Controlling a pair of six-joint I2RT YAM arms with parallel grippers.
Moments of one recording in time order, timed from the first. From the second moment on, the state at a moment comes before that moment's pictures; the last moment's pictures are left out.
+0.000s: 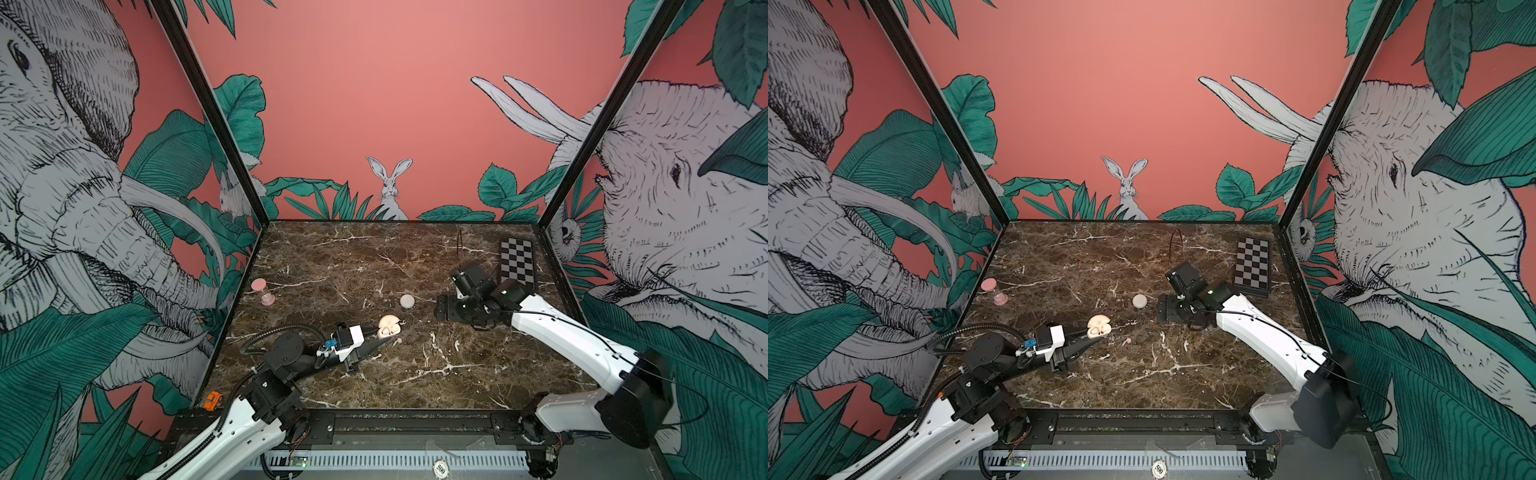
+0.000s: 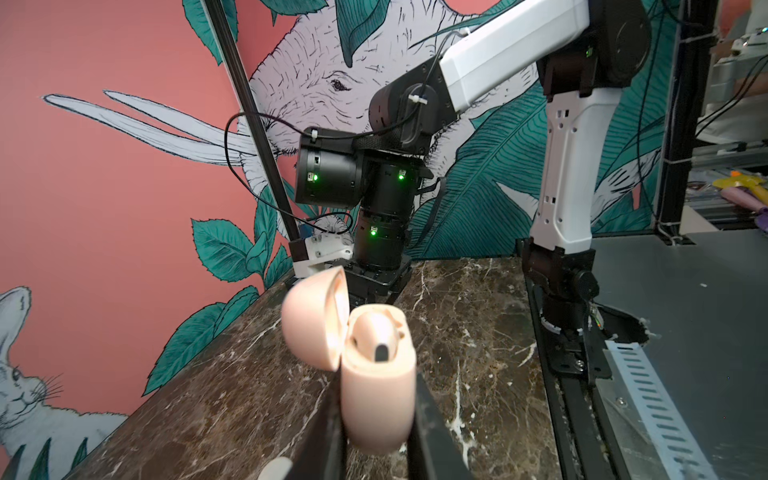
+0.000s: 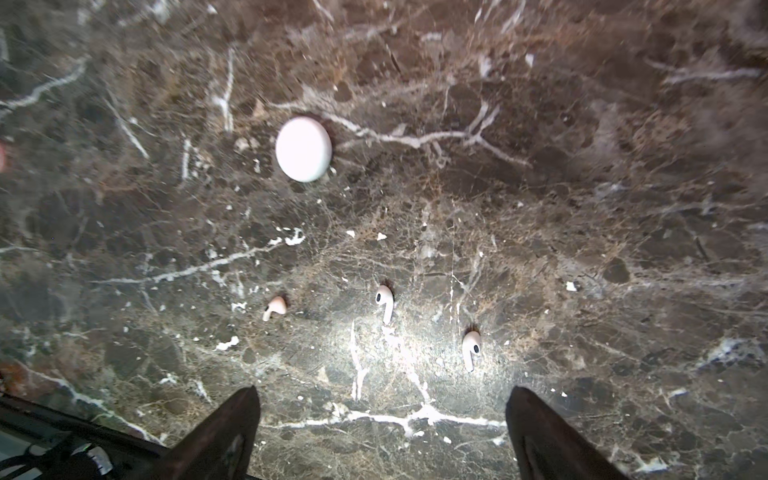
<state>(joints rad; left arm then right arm) -0.81 0.40 0.37 0.11 0.46 0.22 0.70 1.39 1.12 -0.86 0.01 0.67</state>
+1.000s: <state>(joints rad) -0.81 0.31 0.33 0.06 0.43 0.28 0.92 1.79 1.28 -0.76 0.02 1.06</state>
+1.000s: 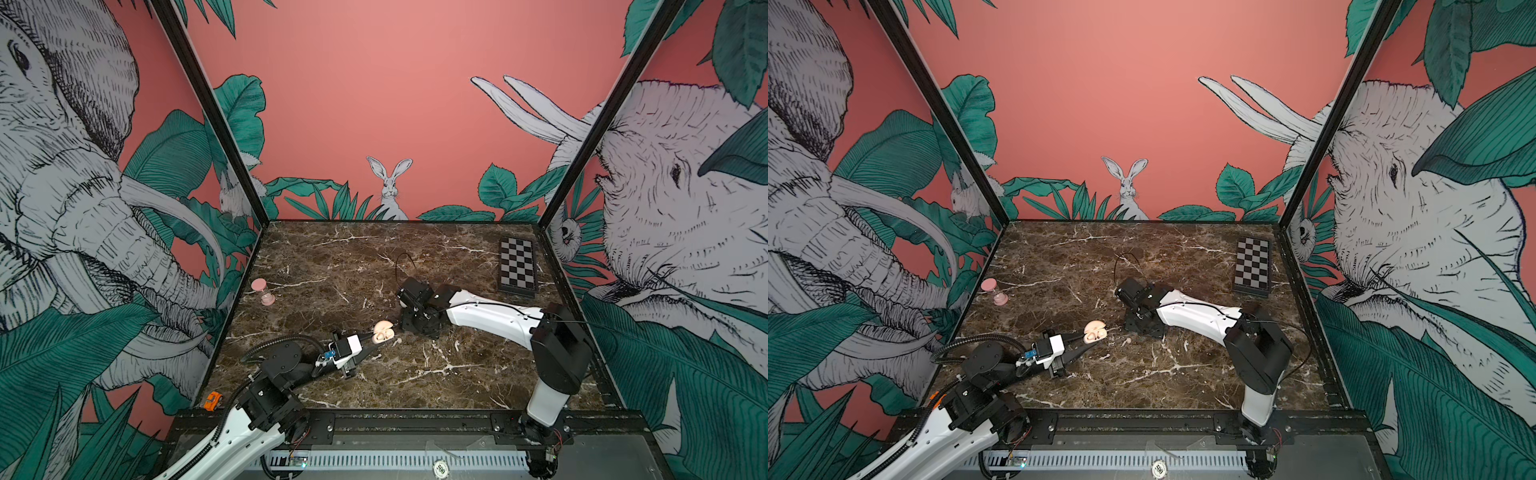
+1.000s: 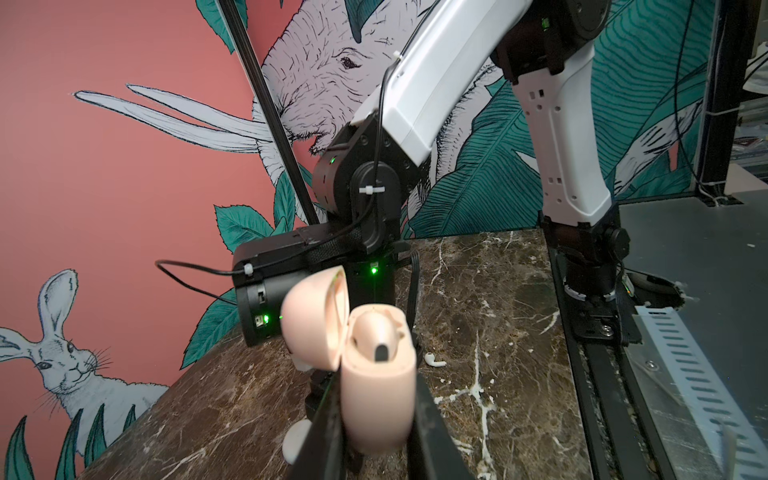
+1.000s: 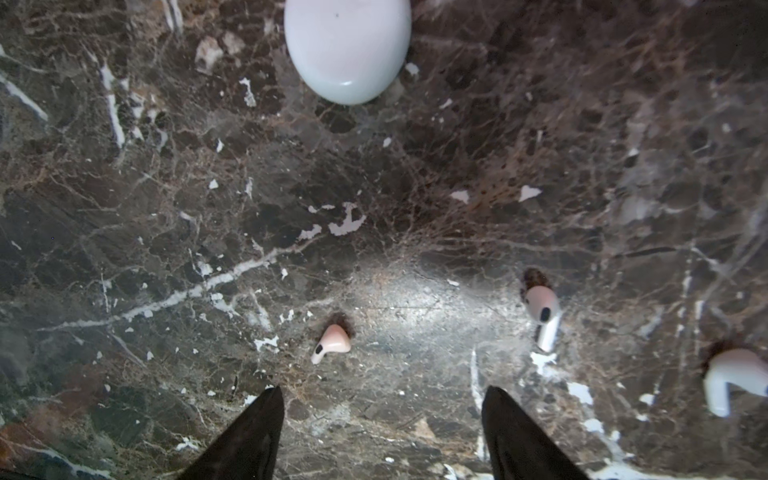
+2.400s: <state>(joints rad) -0.81 0.30 0.32 0.03 0.43 0.31 0.99 1.91 1.34 -0.68 -0.01 1.34</state>
